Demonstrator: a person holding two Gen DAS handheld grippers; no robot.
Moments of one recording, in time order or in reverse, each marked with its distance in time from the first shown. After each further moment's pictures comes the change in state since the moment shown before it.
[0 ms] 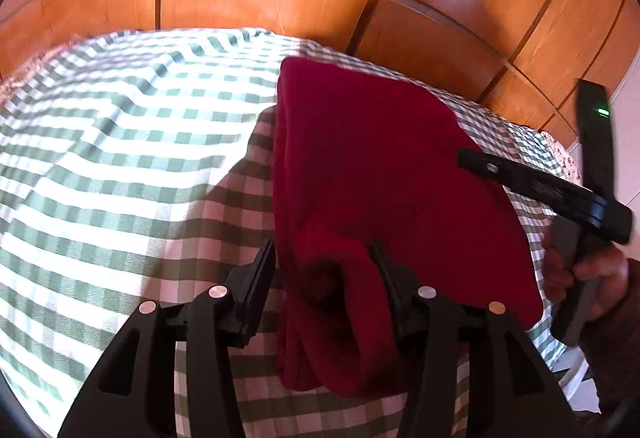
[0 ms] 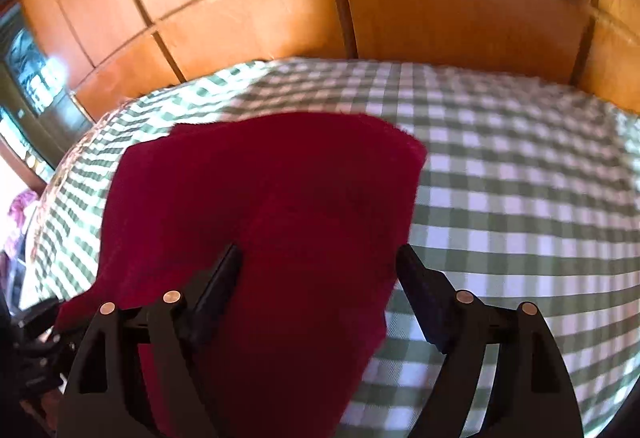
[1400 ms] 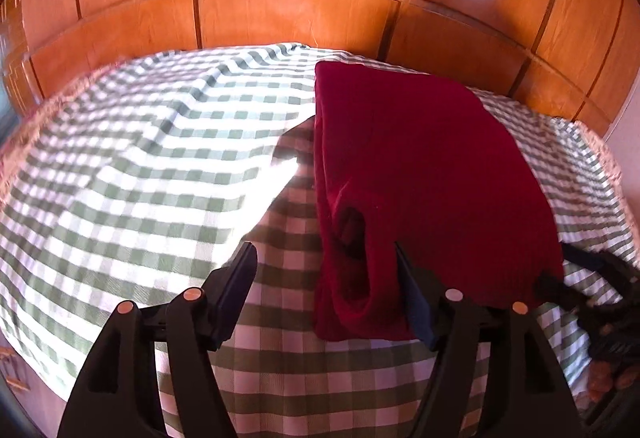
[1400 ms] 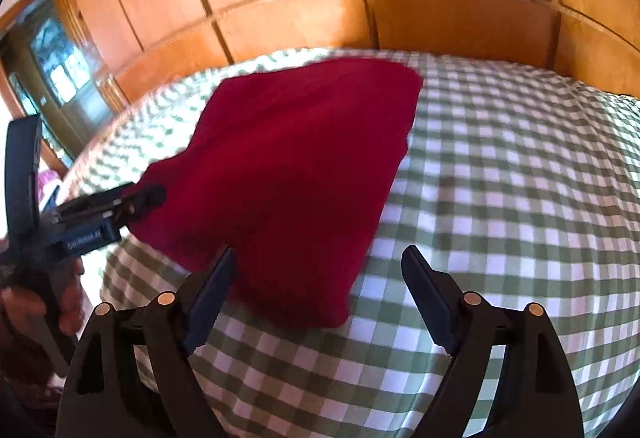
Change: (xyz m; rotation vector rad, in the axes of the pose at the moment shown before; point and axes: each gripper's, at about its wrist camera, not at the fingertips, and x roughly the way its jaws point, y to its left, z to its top) left arm -0.029 -0.010 -0.032 0.013 -0.054 0.167; right arm -0.074 0.035 -0.110 -0.024 0.013 0.044
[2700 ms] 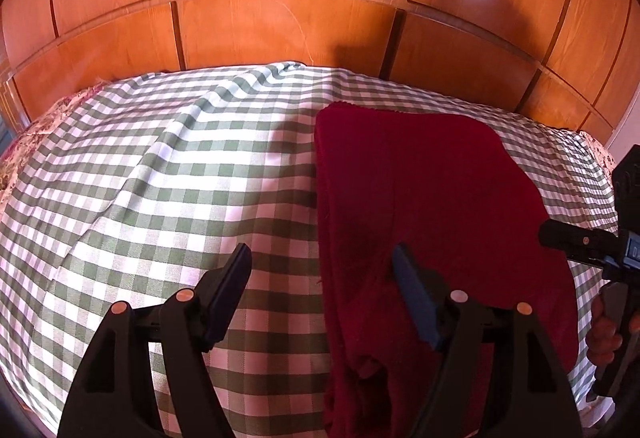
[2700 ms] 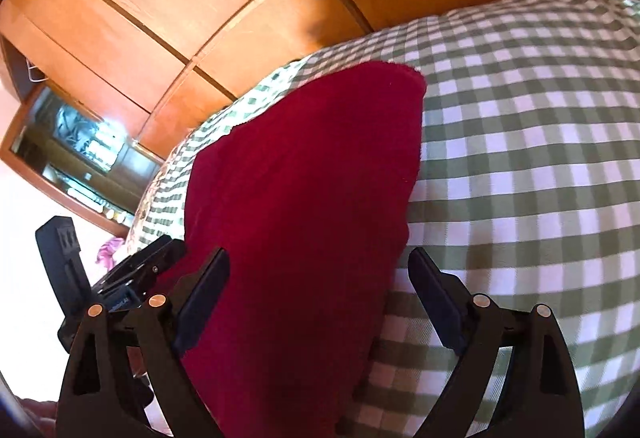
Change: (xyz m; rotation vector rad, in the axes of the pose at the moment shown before) left arm 0.045 0.003 0.060 0.039 0.003 0.001; right arm 0.061 -0.065 0.057 0.323 0.052 0.320
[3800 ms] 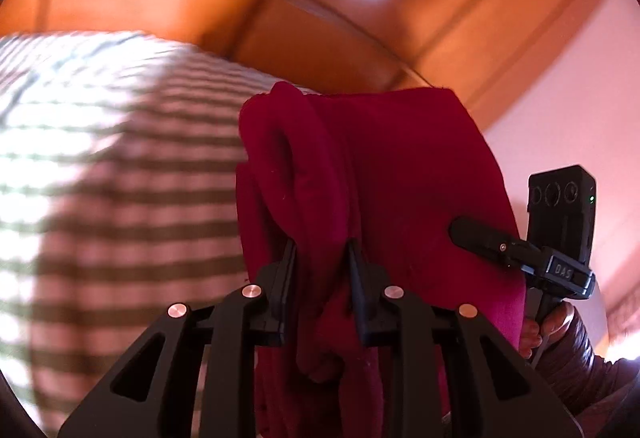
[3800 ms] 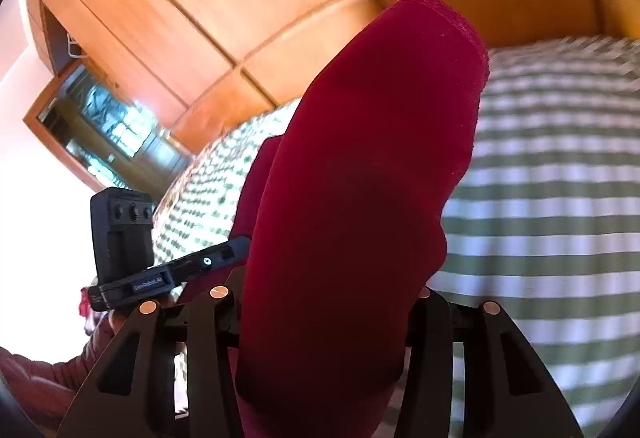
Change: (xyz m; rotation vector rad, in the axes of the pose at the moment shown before) left arm 0.014 -0.065 0.013 0.010 0.049 -0.628; right arm -0.056 0.040 -0.021 -0.130 -0.135 0.030
